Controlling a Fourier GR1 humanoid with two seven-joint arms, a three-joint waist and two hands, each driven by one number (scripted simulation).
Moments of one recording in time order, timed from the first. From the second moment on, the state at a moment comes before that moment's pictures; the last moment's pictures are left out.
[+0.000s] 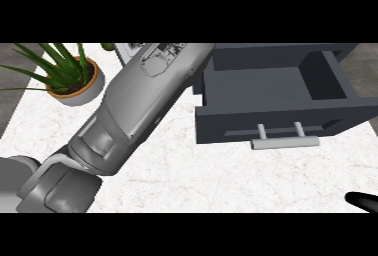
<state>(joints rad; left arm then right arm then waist) -1.47 0.00 -0.19 -0.57 0.32 0.45 0.19 0.00 -0.13 -0.32 -2.25 -0.10 0.07 0.36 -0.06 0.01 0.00</state>
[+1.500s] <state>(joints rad) -1.61 0.00 -0.30 -0.32 0.56 0.65 0.04 -0.13 -0.27 -0.20 -2.19 0.14 0.14 0.26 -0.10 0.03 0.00</state>
